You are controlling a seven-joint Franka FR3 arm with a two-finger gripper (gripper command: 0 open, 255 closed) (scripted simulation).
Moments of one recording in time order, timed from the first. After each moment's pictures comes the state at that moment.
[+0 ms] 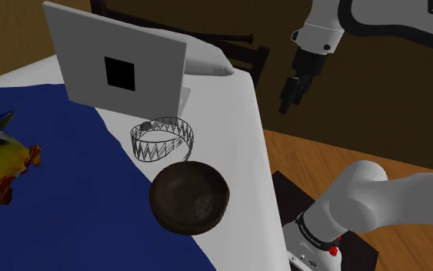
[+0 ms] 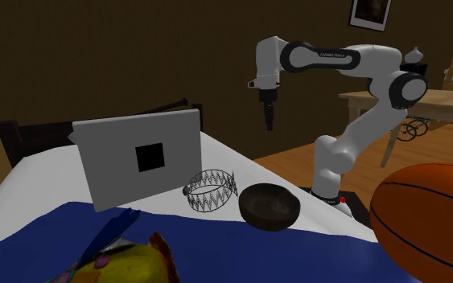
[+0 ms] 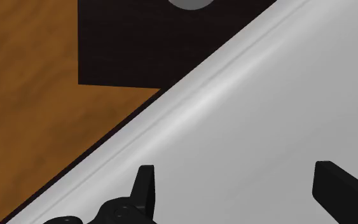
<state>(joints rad) 0.02 -0.80 0.05 -2.32 0.01 1.43 -0.01</state>
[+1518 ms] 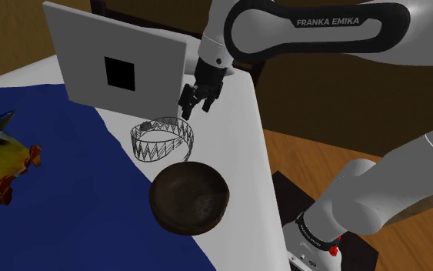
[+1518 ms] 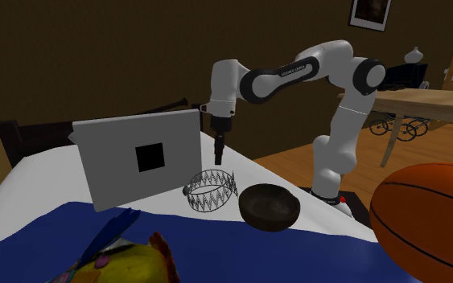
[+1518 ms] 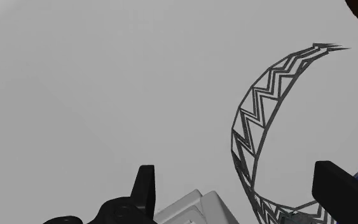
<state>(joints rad) 0.12 -0.27 0.28 -2.14 0.16 1.98 0.17</state>
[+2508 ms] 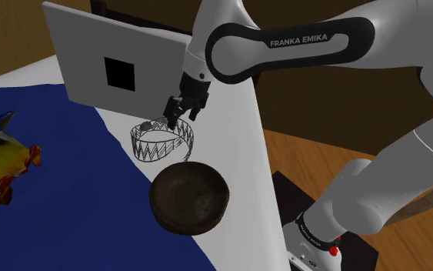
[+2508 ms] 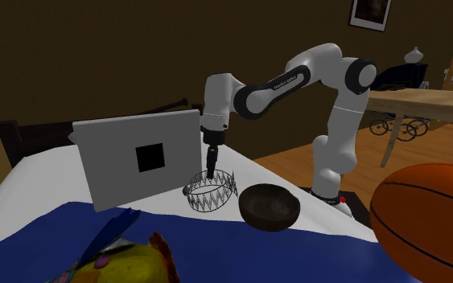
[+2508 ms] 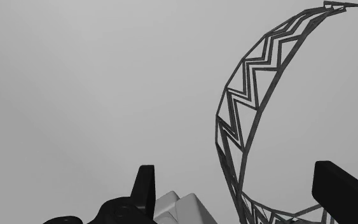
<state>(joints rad) 0.13 -0.17 0.31 -2.15 0.14 2.11 0.20</state>
